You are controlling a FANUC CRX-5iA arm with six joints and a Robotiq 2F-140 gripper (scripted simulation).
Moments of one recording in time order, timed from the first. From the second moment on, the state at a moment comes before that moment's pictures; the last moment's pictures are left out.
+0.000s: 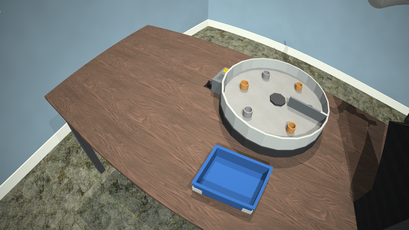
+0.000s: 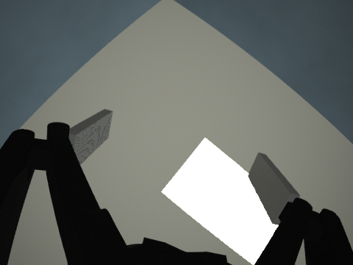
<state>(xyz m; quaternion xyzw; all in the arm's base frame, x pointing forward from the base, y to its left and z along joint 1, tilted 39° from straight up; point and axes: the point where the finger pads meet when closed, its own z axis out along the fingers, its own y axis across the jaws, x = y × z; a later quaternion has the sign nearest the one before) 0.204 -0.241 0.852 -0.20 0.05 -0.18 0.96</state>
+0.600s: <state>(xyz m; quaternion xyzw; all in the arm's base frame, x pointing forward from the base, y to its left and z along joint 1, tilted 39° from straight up) 0.358 -0.334 0.818 0.06 0.19 -0.10 0.97</state>
